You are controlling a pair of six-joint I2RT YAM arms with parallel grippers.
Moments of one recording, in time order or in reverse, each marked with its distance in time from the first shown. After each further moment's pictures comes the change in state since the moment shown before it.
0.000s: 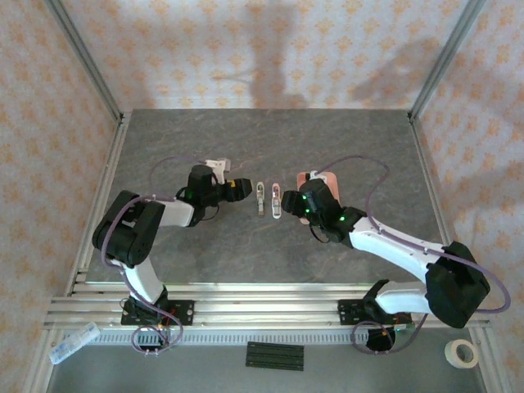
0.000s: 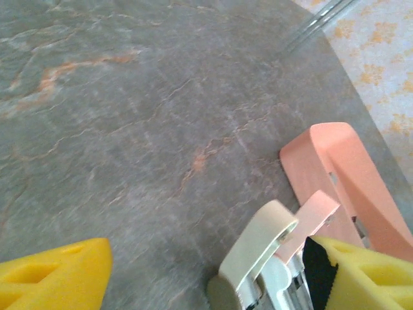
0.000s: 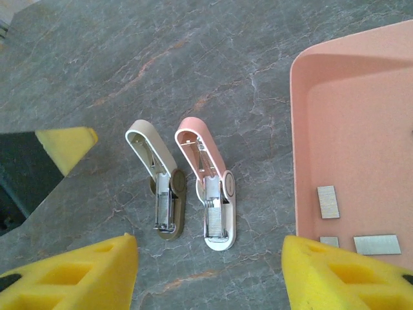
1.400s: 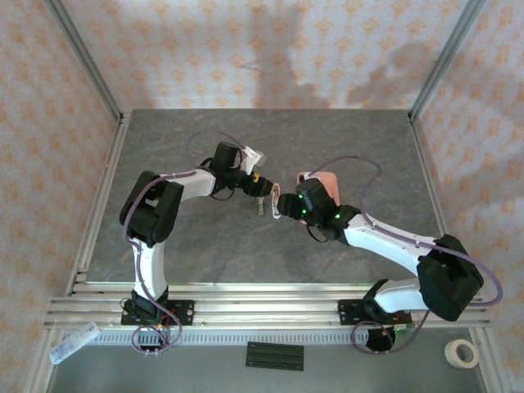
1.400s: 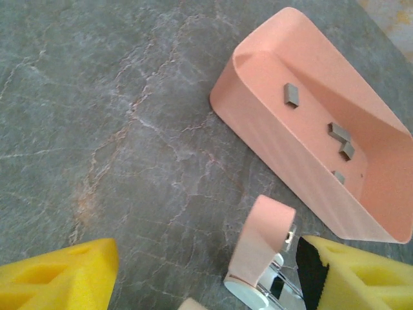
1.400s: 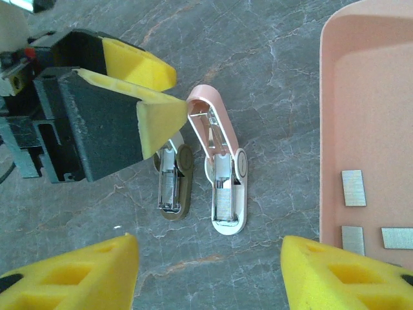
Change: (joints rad) left arm -0.060 0.244 0.497 -0.559 0.274 0.505; right arm -0.003 0.059 0.013 0.001 -0.079 -0.023
